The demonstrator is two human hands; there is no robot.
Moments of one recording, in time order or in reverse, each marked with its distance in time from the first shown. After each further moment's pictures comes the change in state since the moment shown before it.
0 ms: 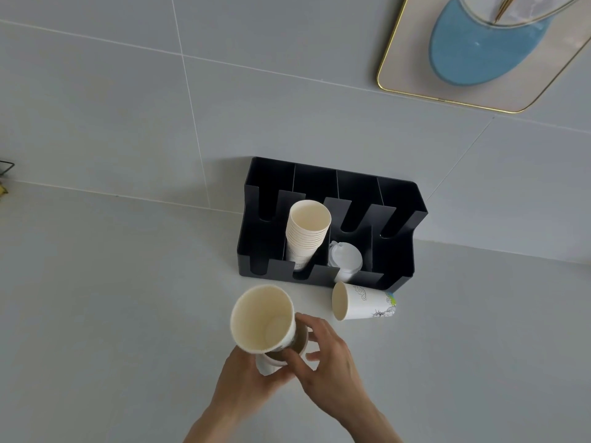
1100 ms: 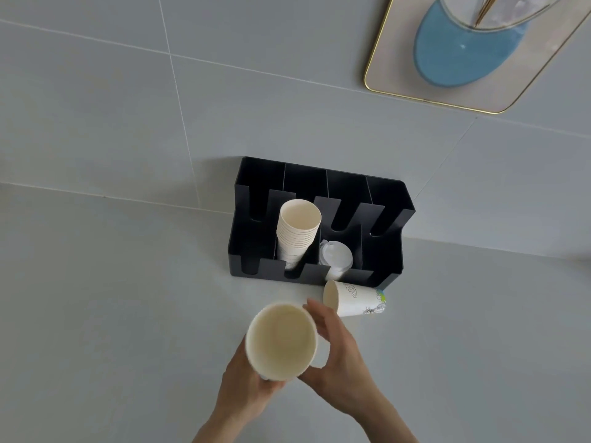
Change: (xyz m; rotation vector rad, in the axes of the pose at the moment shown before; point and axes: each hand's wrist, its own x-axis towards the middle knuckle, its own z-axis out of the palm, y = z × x) left_hand -0.004 -0.023 0.024 0.020 0.046 -0.192; right_hand -0.005 -0.005 -0.031 0.107 -0.003 -0.003
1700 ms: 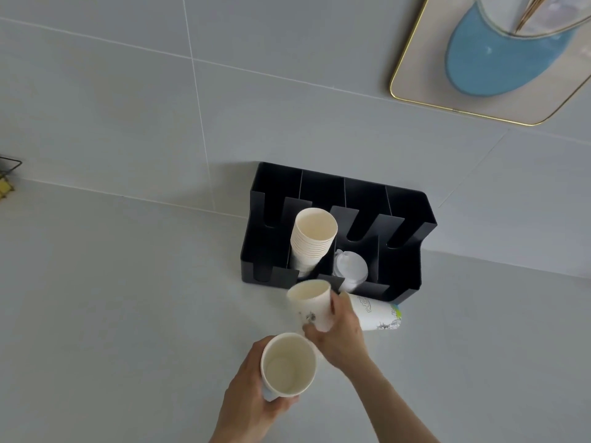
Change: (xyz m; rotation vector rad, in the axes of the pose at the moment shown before) left_hand -0.006 0.002 -0.008 0.033 0.018 0.270; right_hand 0.081 0.045 0.016 -0.204 0.081 0.256
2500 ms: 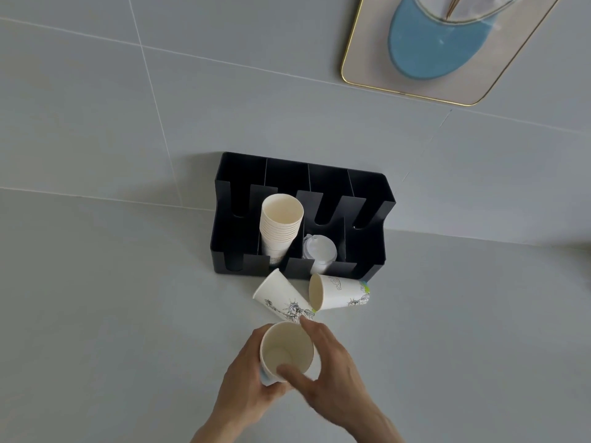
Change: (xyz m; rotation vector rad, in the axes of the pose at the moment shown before) left_hand 0.005 0.009 0.019 0.009 -0.096 0.047; right_hand -0.100 0.005 -0.025 -0.065 -0.083 -0.197
